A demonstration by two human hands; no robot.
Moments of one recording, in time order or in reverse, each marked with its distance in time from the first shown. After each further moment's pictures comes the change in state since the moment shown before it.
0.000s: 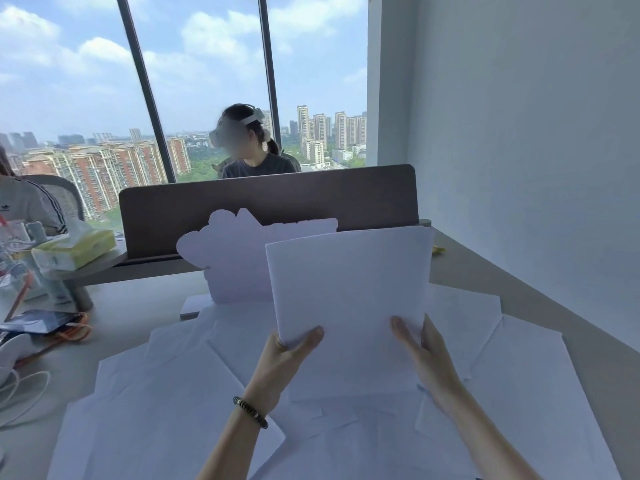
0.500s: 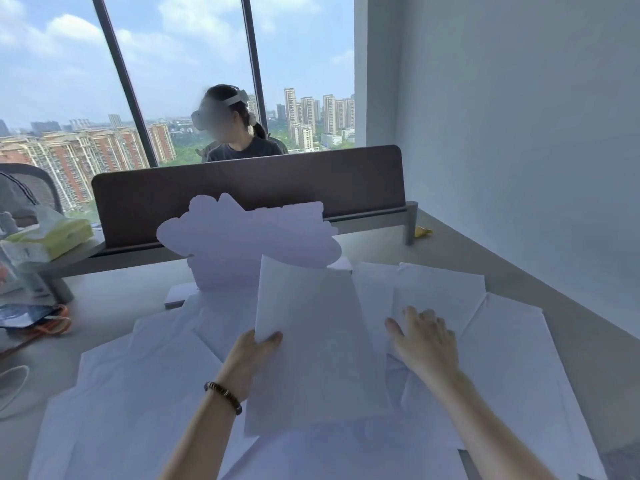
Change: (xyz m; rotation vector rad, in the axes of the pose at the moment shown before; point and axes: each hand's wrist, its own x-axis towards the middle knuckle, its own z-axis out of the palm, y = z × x) left_hand 0.013 -0.033 -0.028 0.149 0.129 -0.365; right_hand 0.021 0.035 -0.017 -1.164 -0.004 0.247
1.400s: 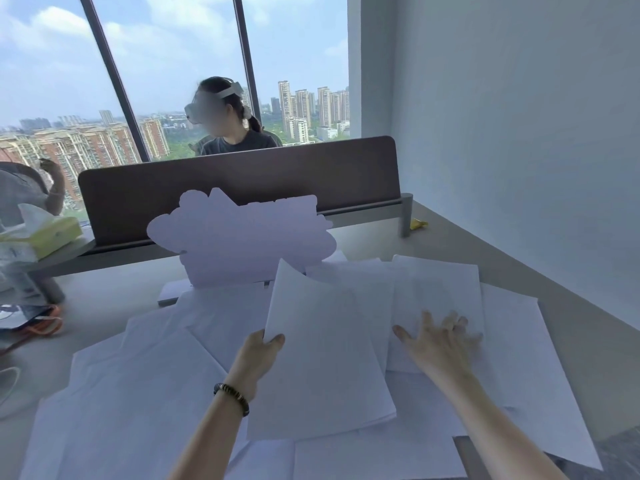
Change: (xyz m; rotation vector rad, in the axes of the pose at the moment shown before) left_hand 0.006 -0.011 0.016 0.254 0.012 -0.046; right_hand 0.016 0.043 0.026 -0.170 -0.081 0.167
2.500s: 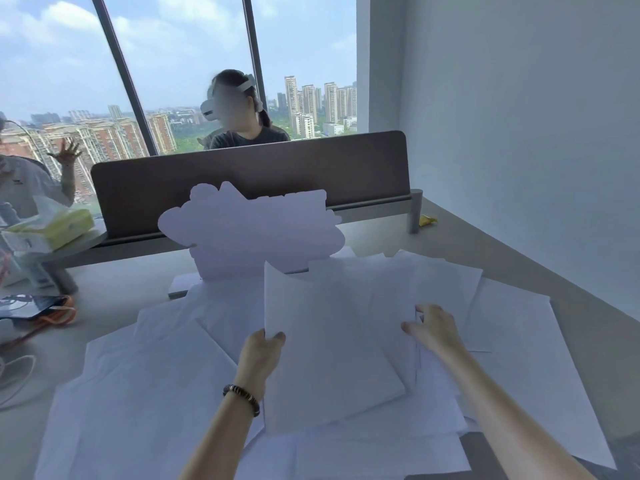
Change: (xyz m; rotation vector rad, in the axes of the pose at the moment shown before) left_hand -0.002 -0.012 -0.001 -0.096 0.125 -0.077; right_hand 0.019 -0.014 -0.005 0.536 -0.072 -0.079
